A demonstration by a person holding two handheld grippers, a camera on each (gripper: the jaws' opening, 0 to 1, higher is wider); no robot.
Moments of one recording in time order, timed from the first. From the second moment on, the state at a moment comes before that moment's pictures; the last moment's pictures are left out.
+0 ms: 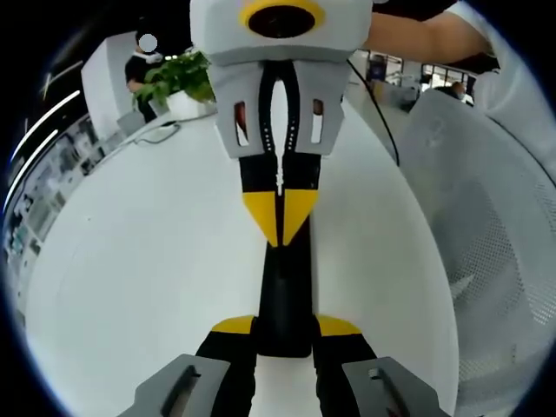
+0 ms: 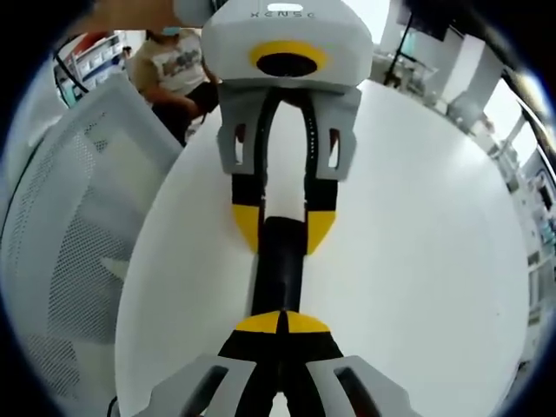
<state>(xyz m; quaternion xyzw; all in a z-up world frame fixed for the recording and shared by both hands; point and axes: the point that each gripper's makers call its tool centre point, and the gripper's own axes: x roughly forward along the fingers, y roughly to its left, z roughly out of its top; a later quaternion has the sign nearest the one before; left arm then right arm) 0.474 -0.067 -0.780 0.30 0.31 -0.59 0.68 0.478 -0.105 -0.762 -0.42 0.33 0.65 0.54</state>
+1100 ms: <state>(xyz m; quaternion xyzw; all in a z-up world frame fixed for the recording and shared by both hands) 0.475 -0.067 -0.780 0.31 0.32 -0.59 0.68 0.474 -0.103 -0.735 -0.43 0.31 0.64 0.56</state>
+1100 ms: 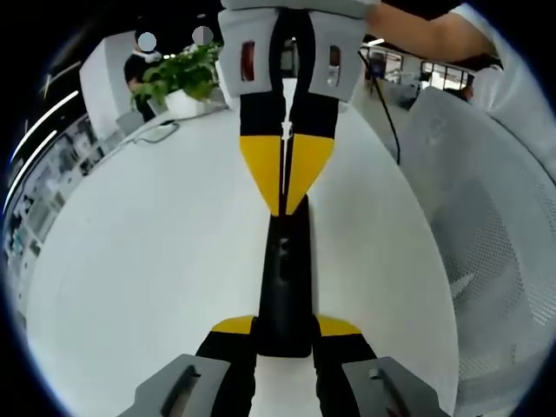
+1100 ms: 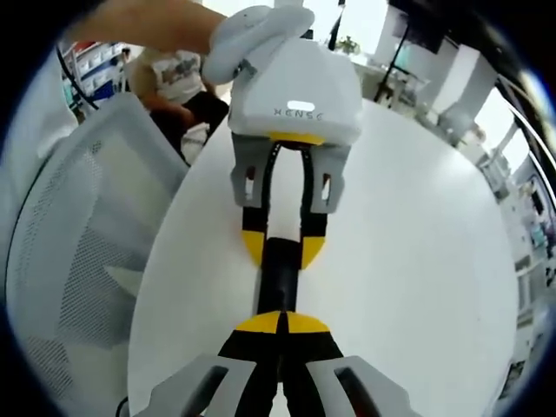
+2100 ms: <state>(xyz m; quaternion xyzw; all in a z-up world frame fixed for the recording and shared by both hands) 0.474 -0.068 -0.779 0.30 0.31 -0.59 0.68 0.463 -0.107 -0.761 -0.43 0.33 0.65 0.54</state>
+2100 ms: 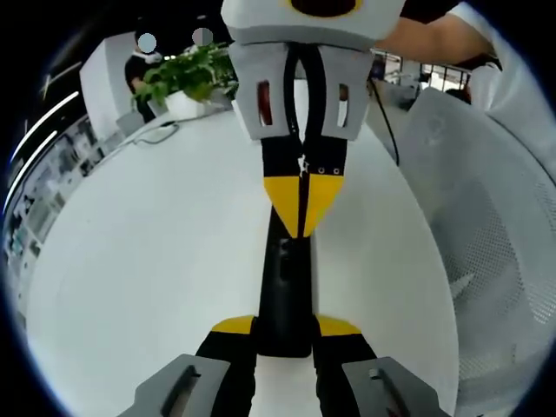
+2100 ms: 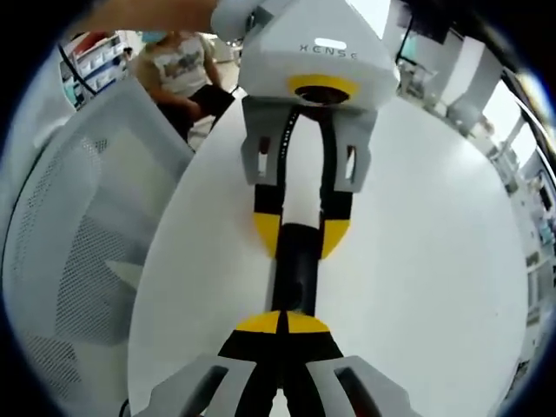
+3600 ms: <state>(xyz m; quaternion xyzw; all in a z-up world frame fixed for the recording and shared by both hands) 0.474 -0.067 -0.781 0.29 0.31 -0.60 0.68 0.461 -0.107 -0.774 -0.43 0.34 0.65 0.52</state>
